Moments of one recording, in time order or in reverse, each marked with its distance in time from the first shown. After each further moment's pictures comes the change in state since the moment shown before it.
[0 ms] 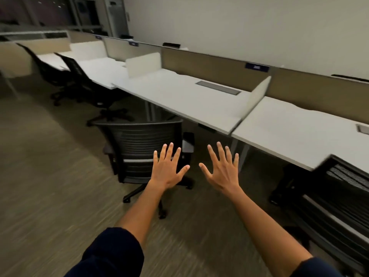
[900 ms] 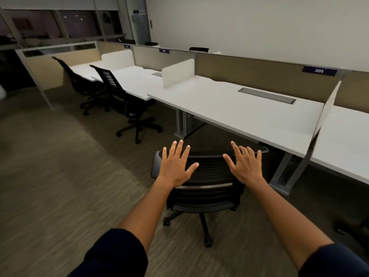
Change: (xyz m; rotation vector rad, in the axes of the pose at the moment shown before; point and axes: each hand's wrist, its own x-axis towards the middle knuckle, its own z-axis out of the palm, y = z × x) left_hand 0.129 -0.325 -0.052 0.073 0.017 0.020; right_hand 0.242 -0.220 0.089 -0.040 -0.038 0.086
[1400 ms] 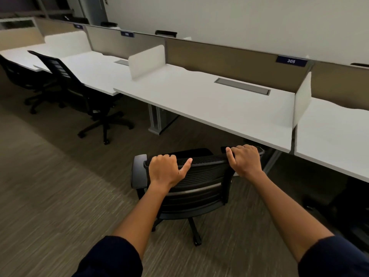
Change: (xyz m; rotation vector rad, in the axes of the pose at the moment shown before) left_hand 0.103 -0.040 0.032 0.007 0.215 0.017; right_hand 0.078 0.000 -0.001 -0.137 0.104 0.002
